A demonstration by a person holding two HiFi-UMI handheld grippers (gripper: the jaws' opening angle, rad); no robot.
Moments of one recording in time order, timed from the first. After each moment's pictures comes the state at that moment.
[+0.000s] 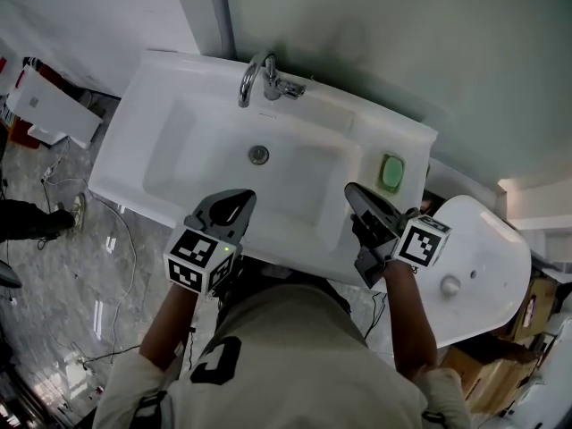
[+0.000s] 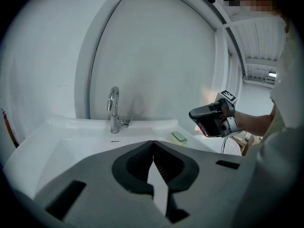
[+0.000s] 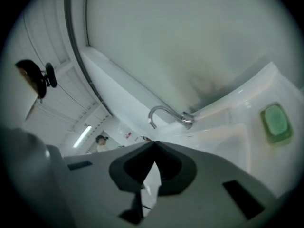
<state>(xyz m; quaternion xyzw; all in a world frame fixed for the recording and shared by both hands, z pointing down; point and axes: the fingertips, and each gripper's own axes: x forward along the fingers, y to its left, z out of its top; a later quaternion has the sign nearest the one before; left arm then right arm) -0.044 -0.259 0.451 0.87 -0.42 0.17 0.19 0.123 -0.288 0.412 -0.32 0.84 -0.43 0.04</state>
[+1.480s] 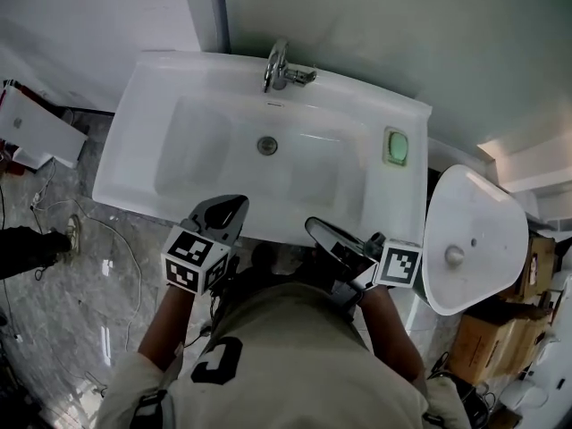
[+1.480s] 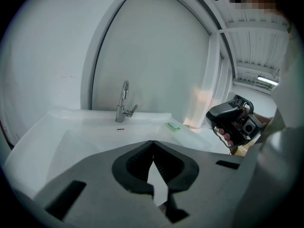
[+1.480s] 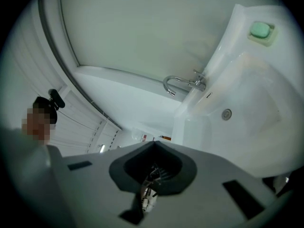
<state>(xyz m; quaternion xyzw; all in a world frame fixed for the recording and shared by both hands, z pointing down) -0.124 -0.215 0.474 0.89 -0.36 0.18 0.20 -0.020 -0.170 0.411 -0.25 0.78 -0.56 0.13</state>
